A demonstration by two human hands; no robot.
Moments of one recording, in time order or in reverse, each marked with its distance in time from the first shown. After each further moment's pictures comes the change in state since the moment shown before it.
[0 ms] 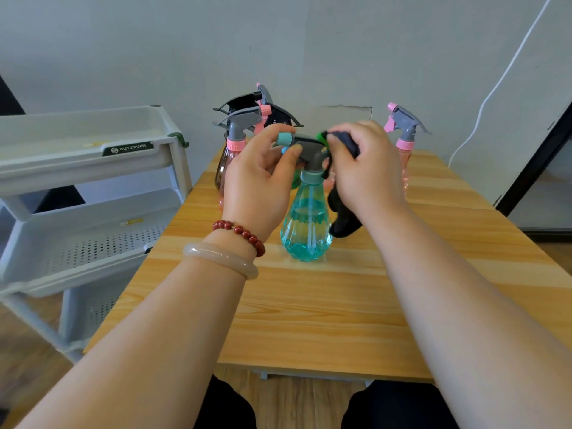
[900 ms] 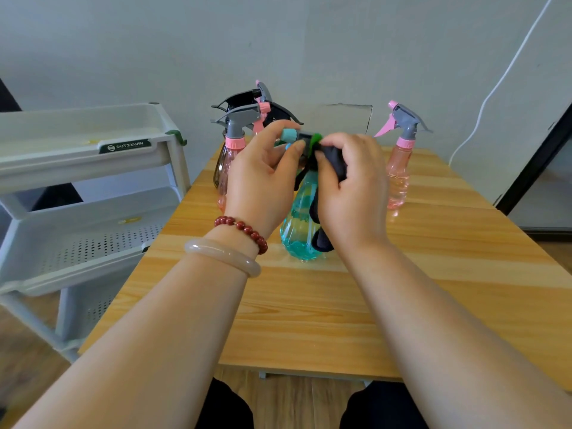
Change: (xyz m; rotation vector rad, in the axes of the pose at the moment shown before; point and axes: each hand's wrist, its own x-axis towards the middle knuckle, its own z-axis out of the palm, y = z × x) left_hand 0.002 0.001 0.004 -0.004 -0.016 -0.009; right_hand -0.033 0.000 0.019 0.027 0.227 -0.156
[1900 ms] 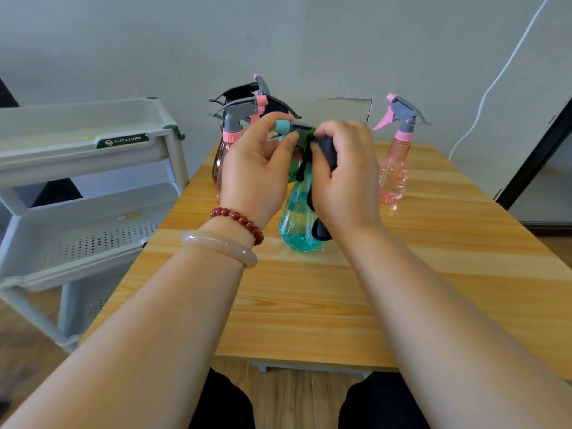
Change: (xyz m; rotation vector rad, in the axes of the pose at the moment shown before) left_hand 0.002 -0.002 -0.001 0.027 0.017 -0.026; right_hand 0.004 0.004 0.002 -0.001 -0.083 -0.017
